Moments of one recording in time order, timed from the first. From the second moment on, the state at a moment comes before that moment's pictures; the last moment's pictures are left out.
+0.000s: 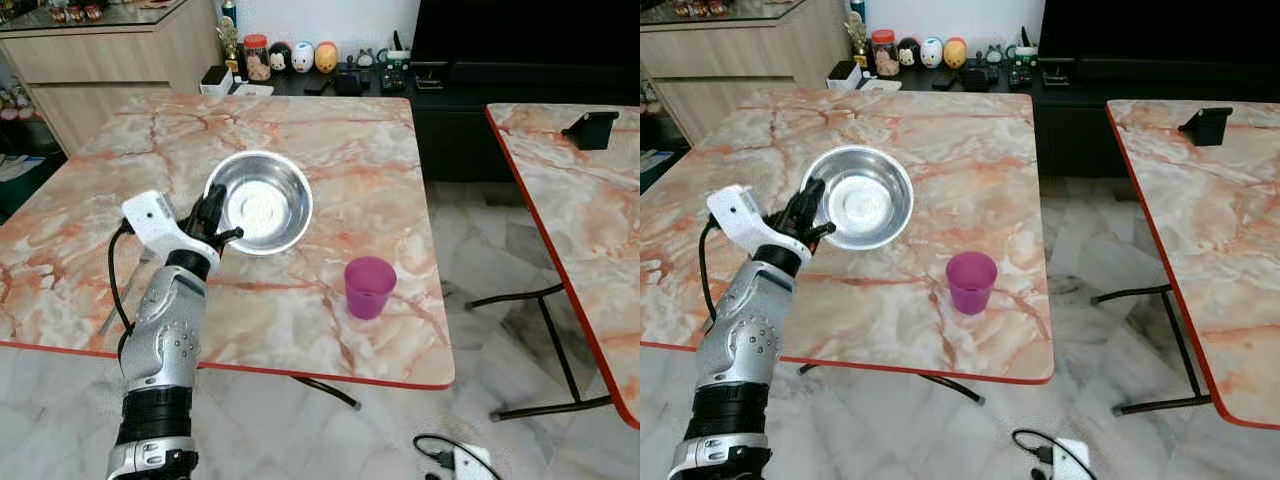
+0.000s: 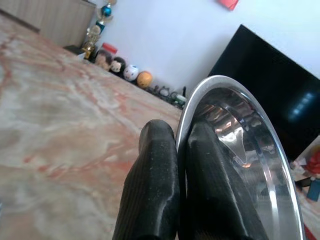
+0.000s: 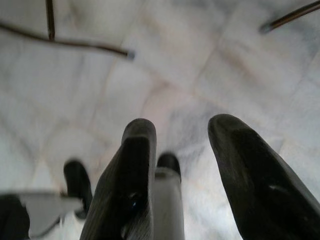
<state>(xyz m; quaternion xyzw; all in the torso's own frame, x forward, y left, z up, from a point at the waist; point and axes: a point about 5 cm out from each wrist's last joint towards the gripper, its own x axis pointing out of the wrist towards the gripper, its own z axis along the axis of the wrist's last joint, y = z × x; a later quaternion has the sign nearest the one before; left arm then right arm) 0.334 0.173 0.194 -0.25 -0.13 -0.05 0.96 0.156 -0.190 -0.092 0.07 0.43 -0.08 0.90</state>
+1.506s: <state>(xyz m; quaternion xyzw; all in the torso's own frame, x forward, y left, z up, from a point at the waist) 0.343 0.161 0.229 -0.26 -0.17 -0.07 0.95 0.136 -0.187 -0.101 0.14 0.45 -0.13 0.87</state>
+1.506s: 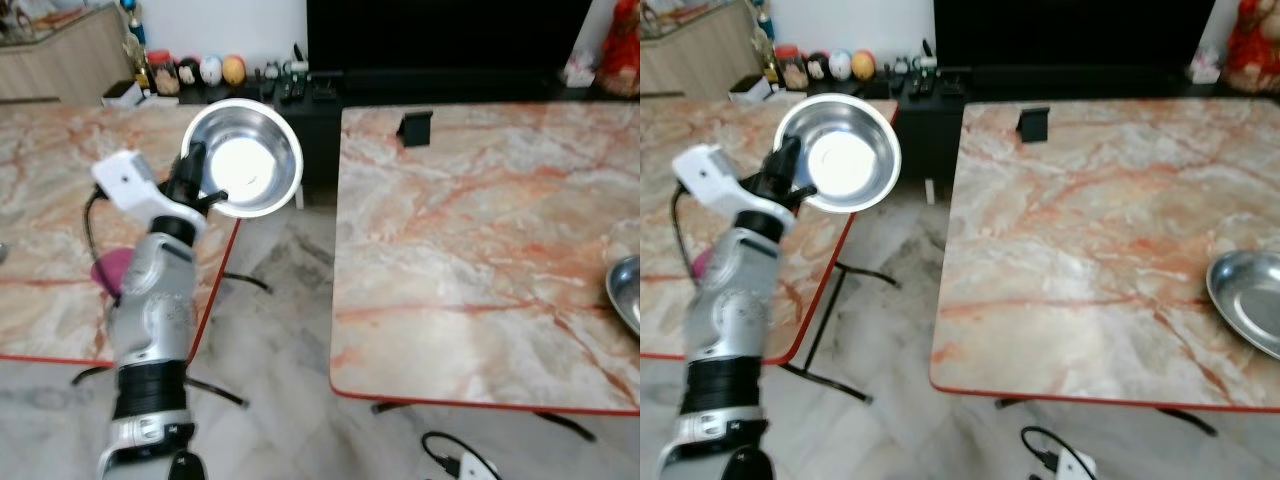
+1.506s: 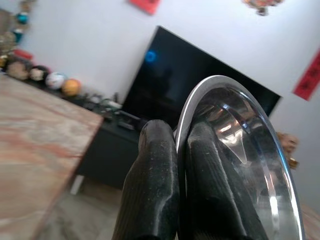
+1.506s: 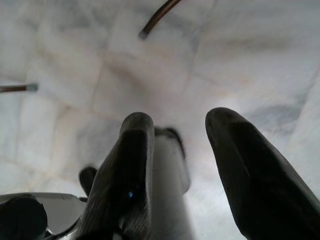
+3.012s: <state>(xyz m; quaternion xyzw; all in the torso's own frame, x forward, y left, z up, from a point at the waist) 0.342 0.168 0.233 -0.25 -0.18 -0.07 0.95 0.145 -0.170 -0.100 0.14 0.45 -0.11 0.87</state>
